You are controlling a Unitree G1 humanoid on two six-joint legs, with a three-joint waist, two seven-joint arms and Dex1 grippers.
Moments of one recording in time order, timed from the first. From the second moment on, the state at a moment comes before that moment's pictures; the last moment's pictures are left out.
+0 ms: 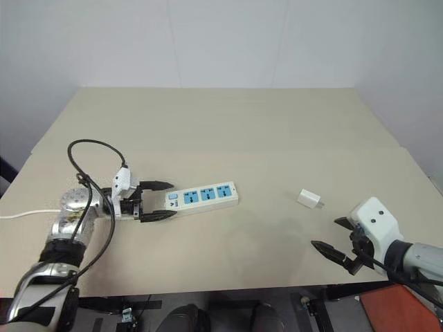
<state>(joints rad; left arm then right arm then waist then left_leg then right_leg) -0.58 0.55 0.06 0.59 -0.26 -0.16 -1.44 0.27 -0.90 -0.51 -0.64 0.45 0.80 0.82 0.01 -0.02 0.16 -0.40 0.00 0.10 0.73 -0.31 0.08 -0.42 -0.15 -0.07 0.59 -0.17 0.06</state>
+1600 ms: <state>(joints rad) -0.80 0.45 0.11 1.23 -0.27 -0.56 -1.61 0.29 -0.96 -0.58 -0.65 0.49 0.84 0.87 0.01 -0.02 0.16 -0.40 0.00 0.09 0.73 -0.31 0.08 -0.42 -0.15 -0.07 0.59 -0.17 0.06</state>
